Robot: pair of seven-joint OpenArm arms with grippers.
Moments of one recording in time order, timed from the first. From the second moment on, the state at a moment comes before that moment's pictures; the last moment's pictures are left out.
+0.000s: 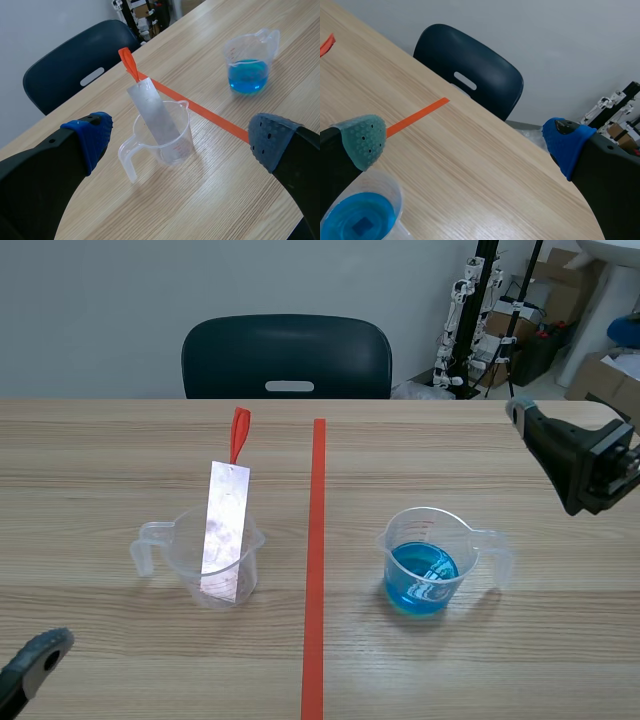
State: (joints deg) left arm 70.2 -38.1 -16.8 119.9 -1.7 -14.5 -38.0; right arm -27.4 41.4 9.6 107.0 14.4 21.9 17.5
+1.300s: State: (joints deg) left arm 73.6 -30.7 -16.8 121.4 4.4 -13.8 -41.6; right arm -47.7 41.8 16.9 110.7 14.4 18.9 21.3
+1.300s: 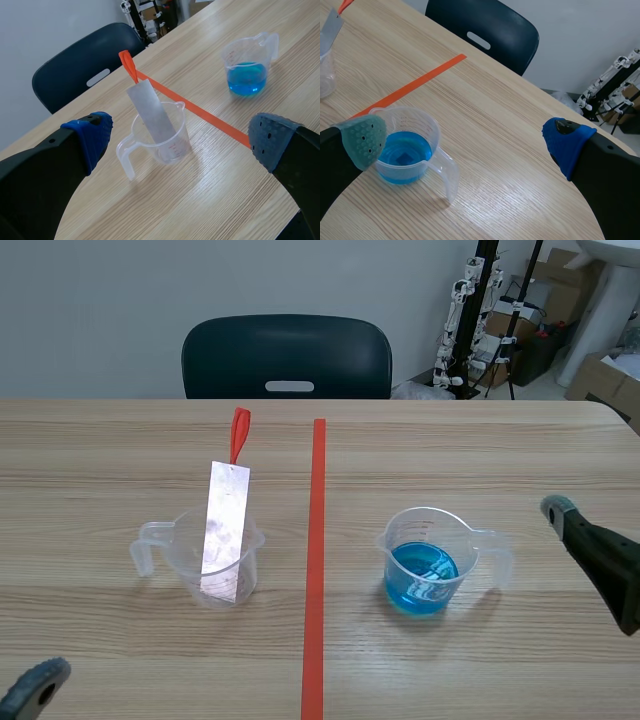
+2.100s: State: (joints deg) left arm 73.6 -30.7 -16.8 121.4 4.4 -13.8 -41.4; right arm -47.7 41.8 16.9 110.7 10.8 21.9 19.4
